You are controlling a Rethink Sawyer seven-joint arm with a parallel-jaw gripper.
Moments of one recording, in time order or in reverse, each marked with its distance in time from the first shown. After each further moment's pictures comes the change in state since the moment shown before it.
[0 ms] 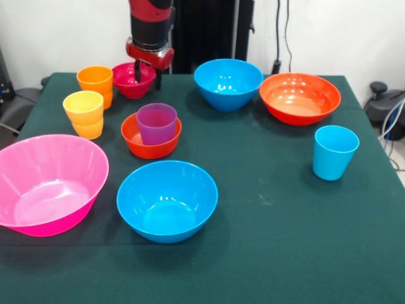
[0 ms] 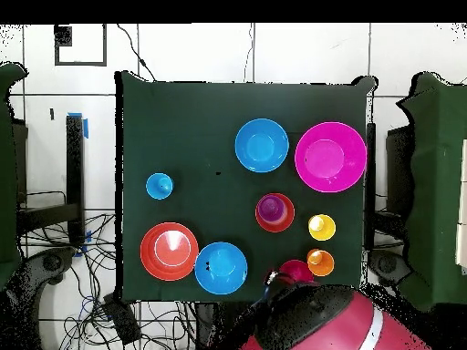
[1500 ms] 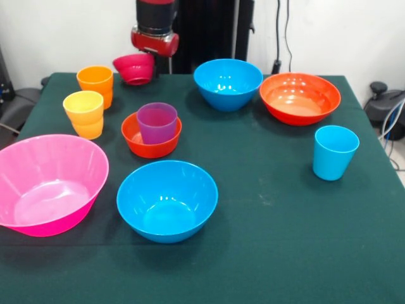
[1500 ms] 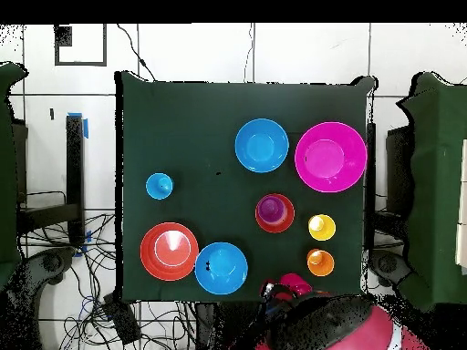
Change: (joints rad) arm -0.037 -0.055 0.009 0.087 -0.137 -0.136 0.000
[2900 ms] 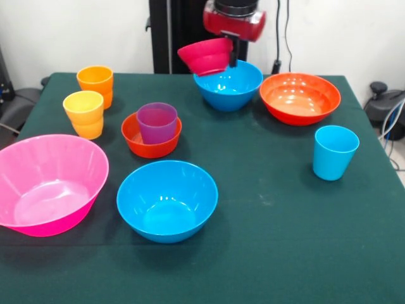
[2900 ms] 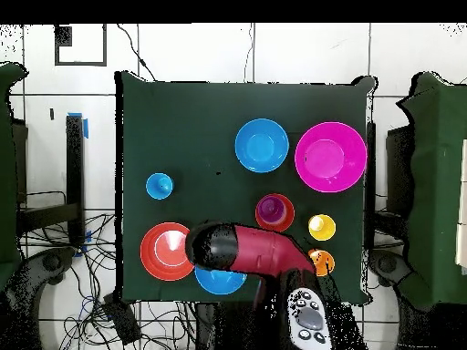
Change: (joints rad) arm 0.387 -0.387 0.170 -0.161 0.459 0.746 0.001
